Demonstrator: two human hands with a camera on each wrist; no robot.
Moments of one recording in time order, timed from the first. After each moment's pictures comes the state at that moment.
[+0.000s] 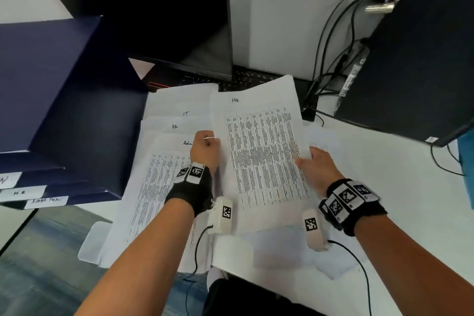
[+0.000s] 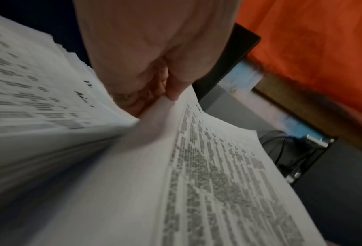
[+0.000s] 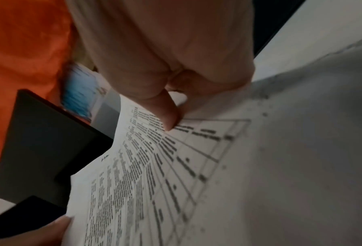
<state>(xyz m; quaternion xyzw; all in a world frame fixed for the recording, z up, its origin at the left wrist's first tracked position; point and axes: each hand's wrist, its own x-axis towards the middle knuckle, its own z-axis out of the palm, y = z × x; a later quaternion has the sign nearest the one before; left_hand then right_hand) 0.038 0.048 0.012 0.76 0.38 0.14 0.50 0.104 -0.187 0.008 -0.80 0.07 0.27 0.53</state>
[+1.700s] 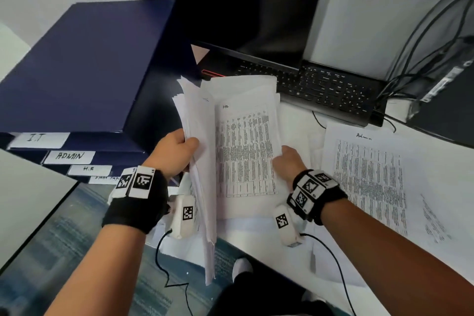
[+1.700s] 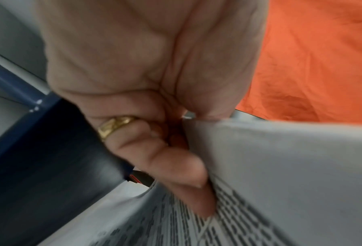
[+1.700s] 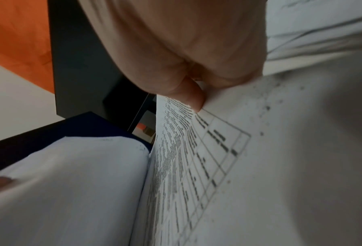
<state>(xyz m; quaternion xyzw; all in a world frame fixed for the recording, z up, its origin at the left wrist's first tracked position) -0.080 0.196 0.091 0.79 0.37 -0.01 0.48 0.054 0.008 0.000 -0.85 0.00 0.35 0.40</state>
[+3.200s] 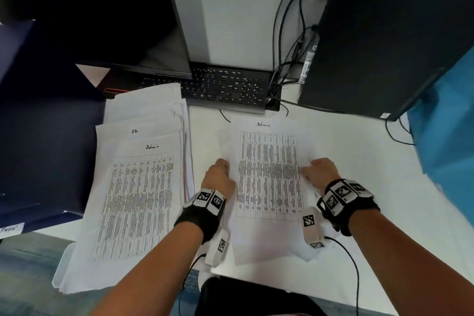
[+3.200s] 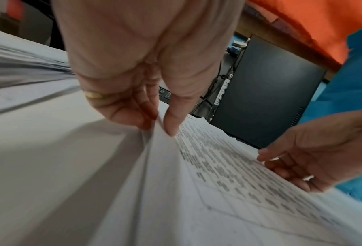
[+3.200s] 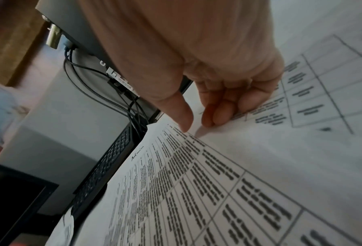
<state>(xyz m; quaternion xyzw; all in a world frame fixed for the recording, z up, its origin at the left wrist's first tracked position) 0.027 -0.039 -0.022 0.90 0.26 -0.14 0.32 0.103 -0.265 -0.024 -0.87 0.18 0.25 0.38</state>
